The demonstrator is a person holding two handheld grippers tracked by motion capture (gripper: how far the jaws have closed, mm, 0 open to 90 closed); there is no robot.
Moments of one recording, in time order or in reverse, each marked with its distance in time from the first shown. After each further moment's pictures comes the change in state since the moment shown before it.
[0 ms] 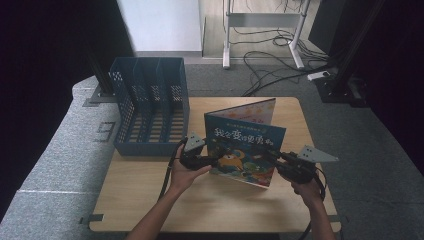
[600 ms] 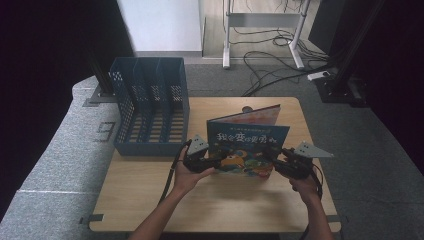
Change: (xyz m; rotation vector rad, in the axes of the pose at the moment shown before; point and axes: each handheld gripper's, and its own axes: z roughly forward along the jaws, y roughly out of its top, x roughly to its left) left arm -0.011 -0.001 0.002 -0.015 -0.047 0.022; right arm -0.013 -0.007 0.013 0.026 -0.051 0.027
